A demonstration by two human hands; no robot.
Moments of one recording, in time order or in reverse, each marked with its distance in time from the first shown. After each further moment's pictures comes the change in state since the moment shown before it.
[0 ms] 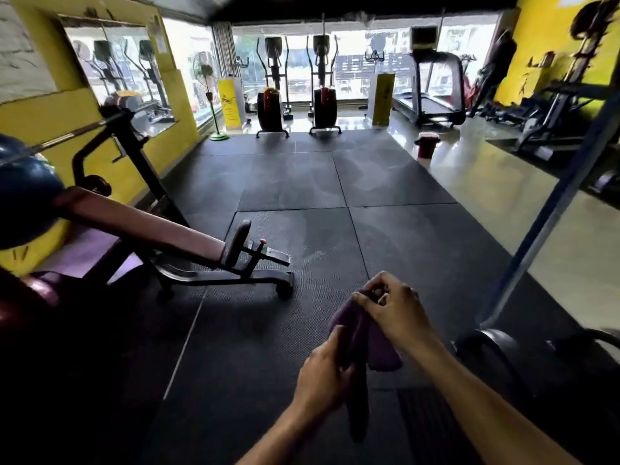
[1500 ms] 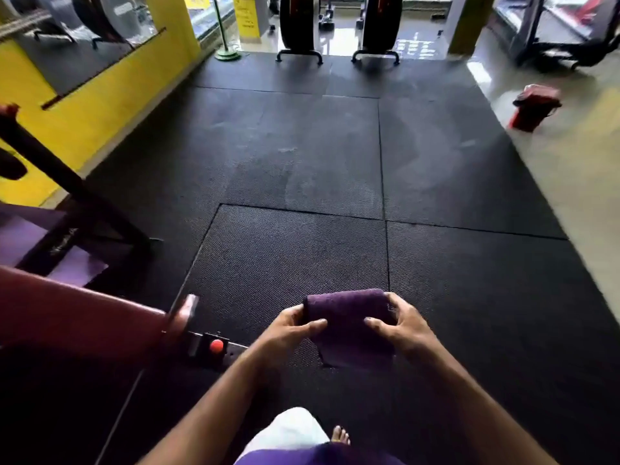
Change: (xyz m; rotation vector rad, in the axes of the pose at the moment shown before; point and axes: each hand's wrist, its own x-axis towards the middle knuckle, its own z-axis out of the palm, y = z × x) left_hand 1.072 -0.190 -0.108 -0.879 -0.158 -0.365; right_hand 1.032 0.267 0.218 0.327 -0.529 0.362
